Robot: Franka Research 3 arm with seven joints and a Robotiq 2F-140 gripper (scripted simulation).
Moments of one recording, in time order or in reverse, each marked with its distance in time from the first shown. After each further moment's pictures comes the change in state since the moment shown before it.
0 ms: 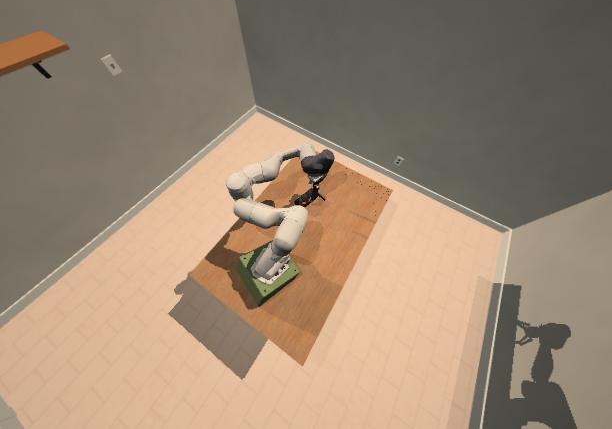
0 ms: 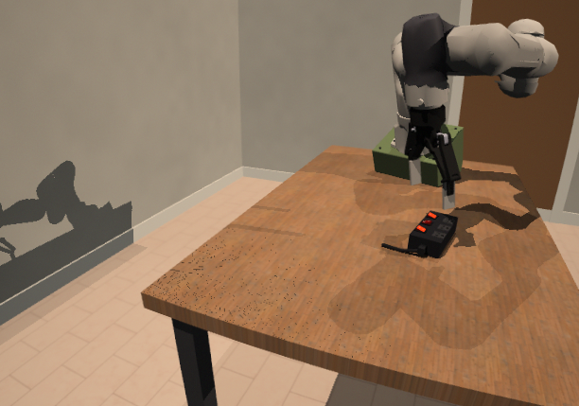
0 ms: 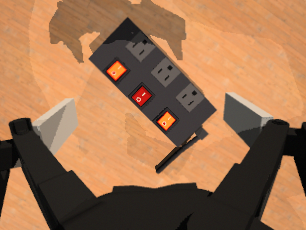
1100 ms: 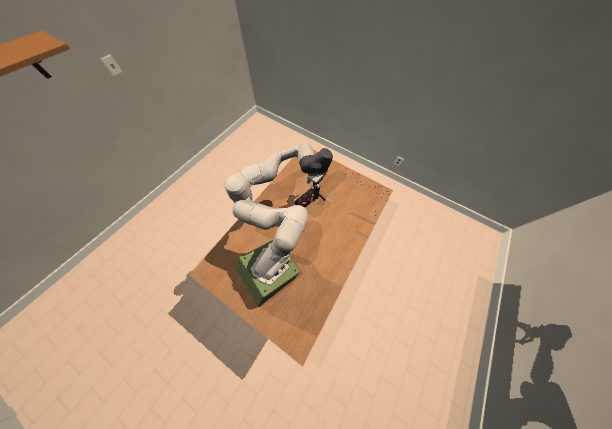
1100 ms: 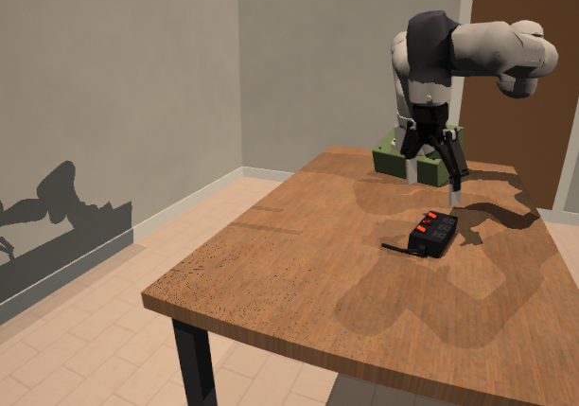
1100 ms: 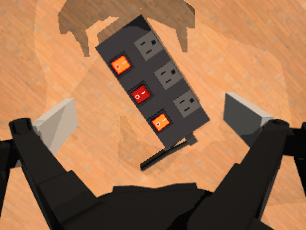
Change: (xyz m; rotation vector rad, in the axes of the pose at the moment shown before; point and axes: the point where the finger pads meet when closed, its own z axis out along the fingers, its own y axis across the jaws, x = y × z) arm 0.003 0.000 -0.005 0.005 -0.024 -0.183
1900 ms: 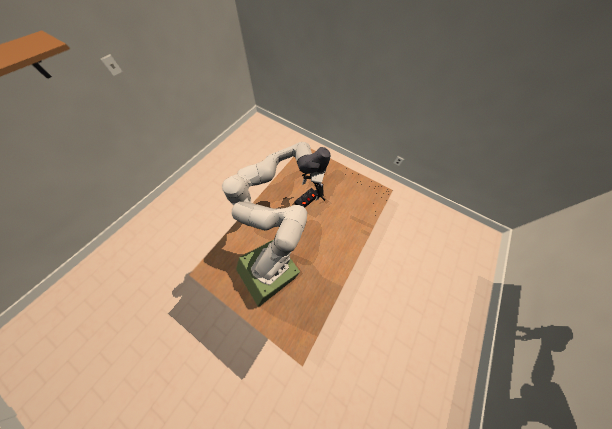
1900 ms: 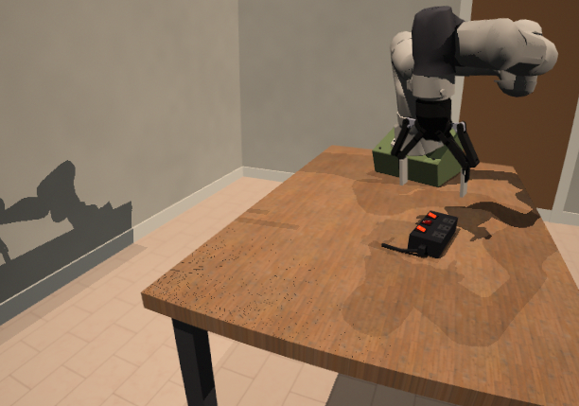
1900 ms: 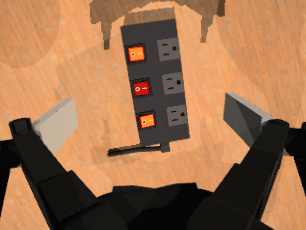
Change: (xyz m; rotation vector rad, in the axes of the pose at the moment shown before) arm 0.002 -0.002 -0.009 0.014 -0.034 -0.452
